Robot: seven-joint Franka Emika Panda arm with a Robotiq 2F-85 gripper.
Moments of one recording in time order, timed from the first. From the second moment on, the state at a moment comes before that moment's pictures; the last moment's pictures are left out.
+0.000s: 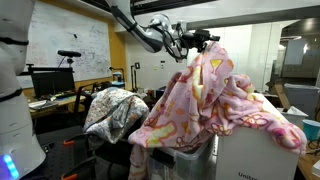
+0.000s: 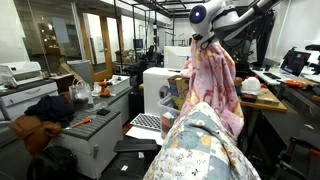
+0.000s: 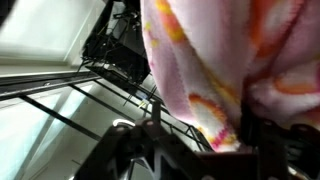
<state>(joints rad) -0.03 0.32 0.01 -1.74 -1.61 2.06 1.45</state>
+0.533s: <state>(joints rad) -0.08 0.31 0.01 -1.78 -1.30 2.53 1.26</state>
